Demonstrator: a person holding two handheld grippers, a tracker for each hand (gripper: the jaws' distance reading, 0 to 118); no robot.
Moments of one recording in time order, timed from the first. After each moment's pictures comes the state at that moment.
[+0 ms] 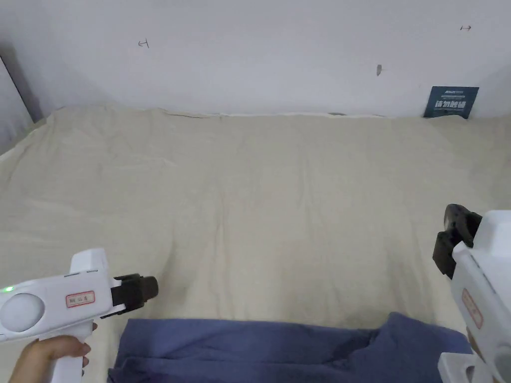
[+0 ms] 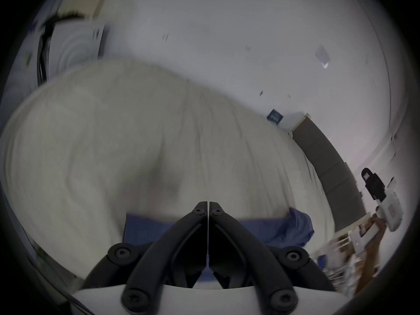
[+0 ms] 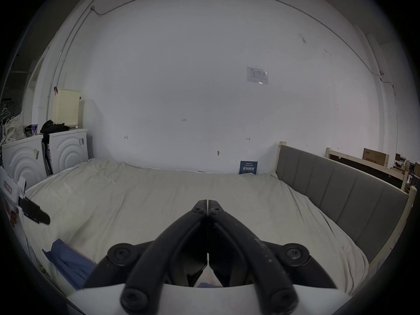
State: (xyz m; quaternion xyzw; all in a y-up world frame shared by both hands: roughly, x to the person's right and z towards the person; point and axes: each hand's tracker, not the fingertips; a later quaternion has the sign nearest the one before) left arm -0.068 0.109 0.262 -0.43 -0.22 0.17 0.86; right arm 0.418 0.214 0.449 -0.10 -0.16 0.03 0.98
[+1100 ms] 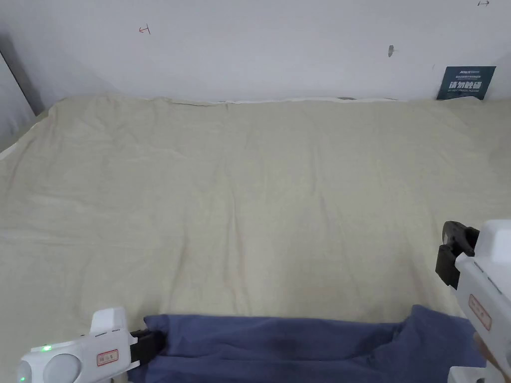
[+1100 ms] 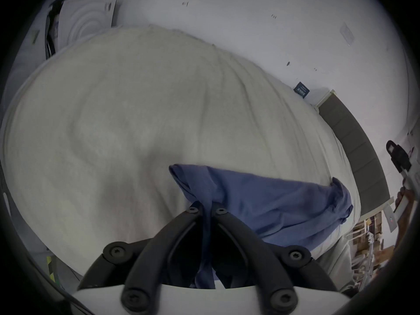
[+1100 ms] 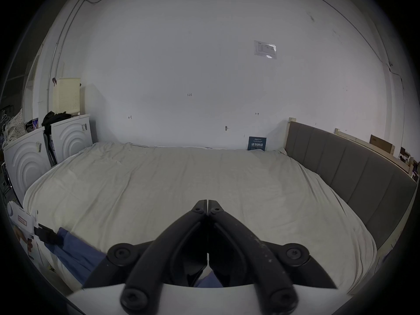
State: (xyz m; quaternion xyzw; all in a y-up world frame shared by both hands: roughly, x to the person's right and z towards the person) left arm -0.076 0.022 0.280 -0.45 -0.16 0.11 0.87; right arm 0.411 0.185 0.426 -0.18 -0.14 0.01 0.97
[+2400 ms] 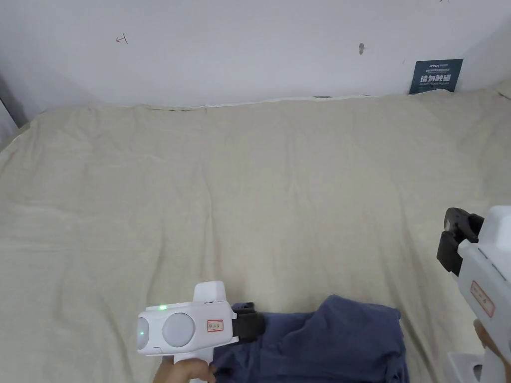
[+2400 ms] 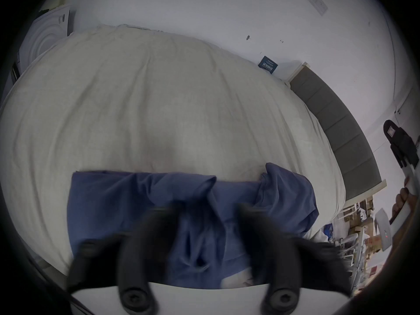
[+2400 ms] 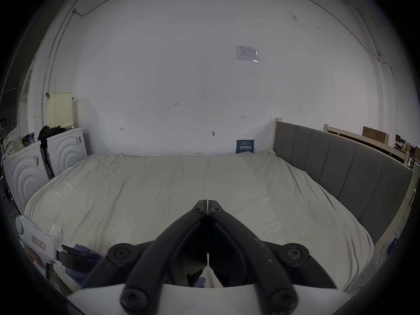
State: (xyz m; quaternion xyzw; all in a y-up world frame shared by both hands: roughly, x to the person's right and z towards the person) left arm 0.121 0.039 0.301 -0.50 -0.25 0.09 0.83; right arm 0.455 0.195 0.472 -0.15 -0.16 -0.02 0.97
